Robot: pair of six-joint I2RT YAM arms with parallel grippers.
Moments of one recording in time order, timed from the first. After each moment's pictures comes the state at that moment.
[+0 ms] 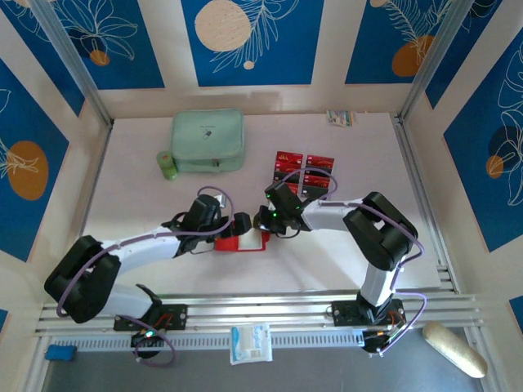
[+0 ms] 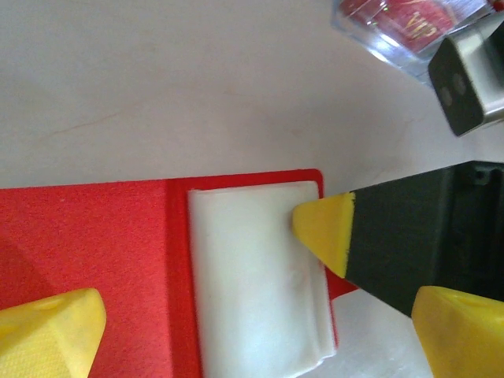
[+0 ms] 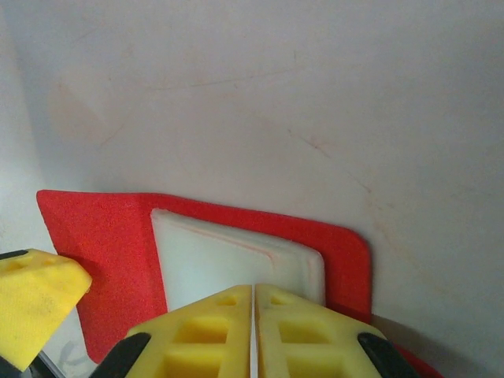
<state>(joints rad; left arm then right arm) -0.67 1.36 0.56 0.01 0.16 -0.80 0.73 1.78 0.89 -0.06 -0.31 0.93</state>
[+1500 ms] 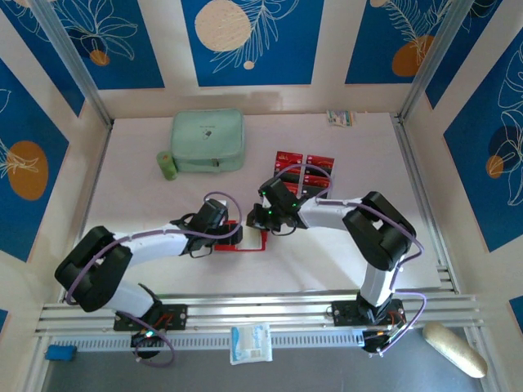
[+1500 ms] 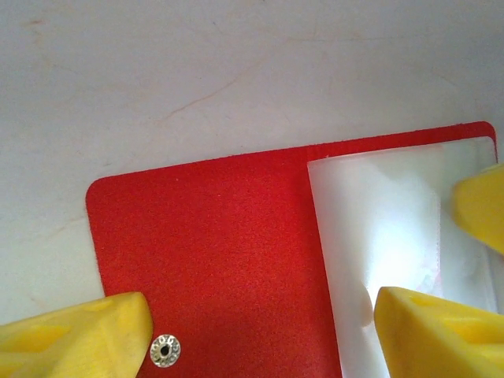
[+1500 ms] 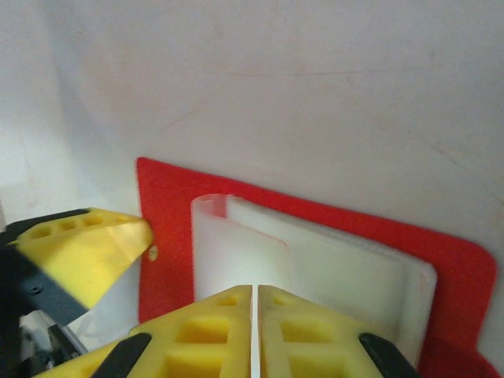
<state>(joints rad) -0.70 1.45 0.59 -0.12 -0.03 -0.60 0.74 1.77 0.94 -0.07 -0.36 0.91</state>
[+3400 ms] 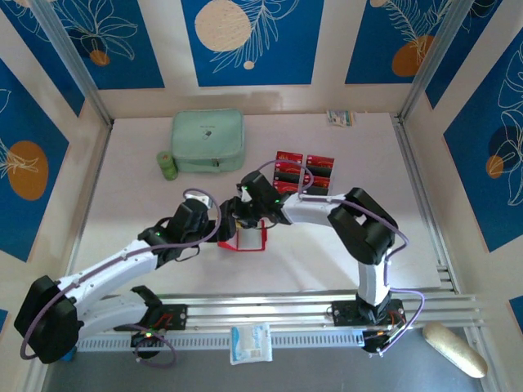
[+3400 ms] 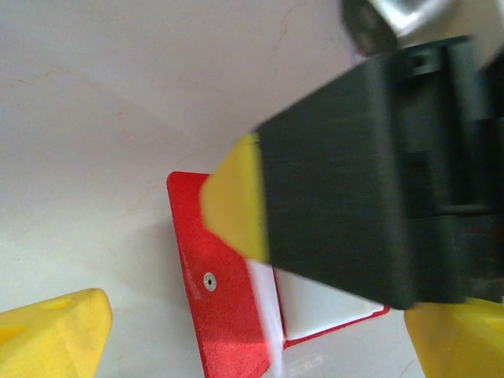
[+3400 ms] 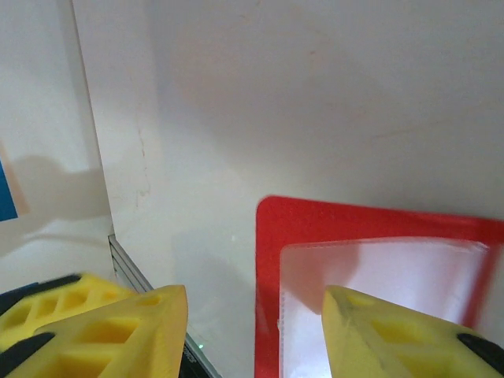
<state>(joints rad) -0.69 1.03 0.57 -0.32 -0.06 -0.64 0.83 1.93 1.14 0.02 -0.47 1.06</state>
